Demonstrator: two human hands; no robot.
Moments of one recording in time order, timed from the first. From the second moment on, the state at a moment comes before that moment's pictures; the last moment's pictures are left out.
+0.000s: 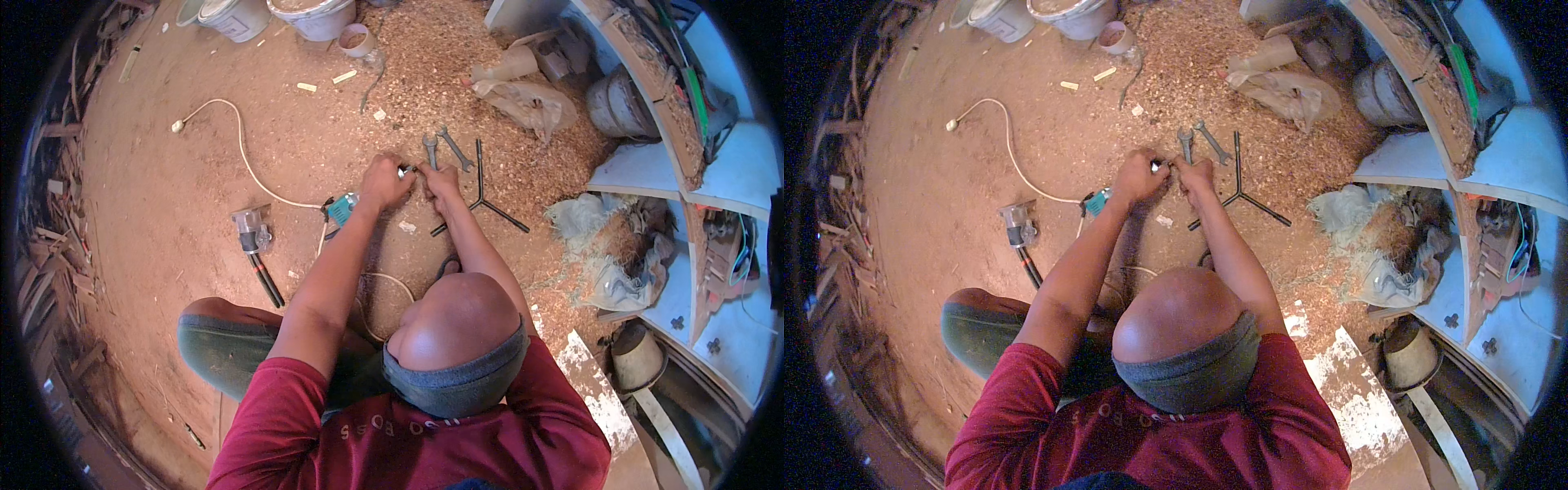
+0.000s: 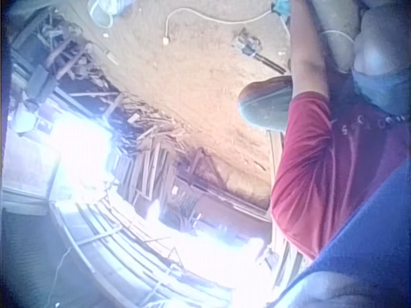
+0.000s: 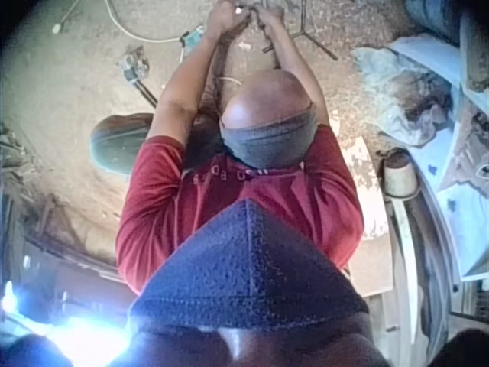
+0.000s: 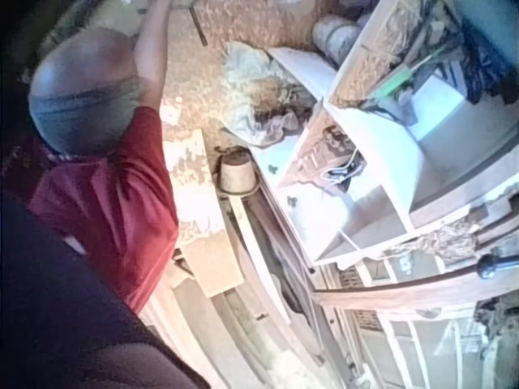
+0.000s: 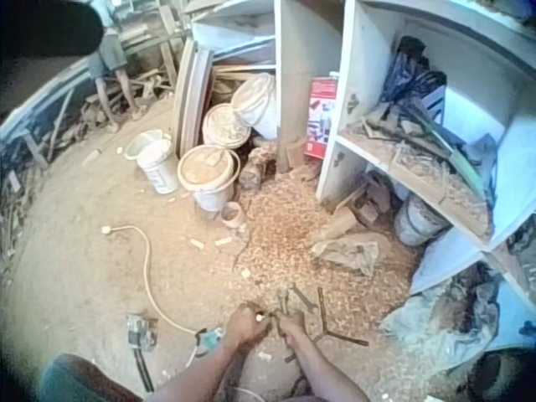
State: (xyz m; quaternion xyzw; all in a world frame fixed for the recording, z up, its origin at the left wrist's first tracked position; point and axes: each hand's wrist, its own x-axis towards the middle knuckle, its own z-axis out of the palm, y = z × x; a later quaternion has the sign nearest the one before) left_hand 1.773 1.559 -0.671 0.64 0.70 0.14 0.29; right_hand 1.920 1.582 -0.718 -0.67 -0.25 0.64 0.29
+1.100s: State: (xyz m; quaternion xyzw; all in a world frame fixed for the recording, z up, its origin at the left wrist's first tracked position) left_hand 1.776 1.555 -0.657 0.64 0.70 0.17 0.27; right_hand 1.925 1.541 -0.667 -0.59 -0.72 0.34 0.14
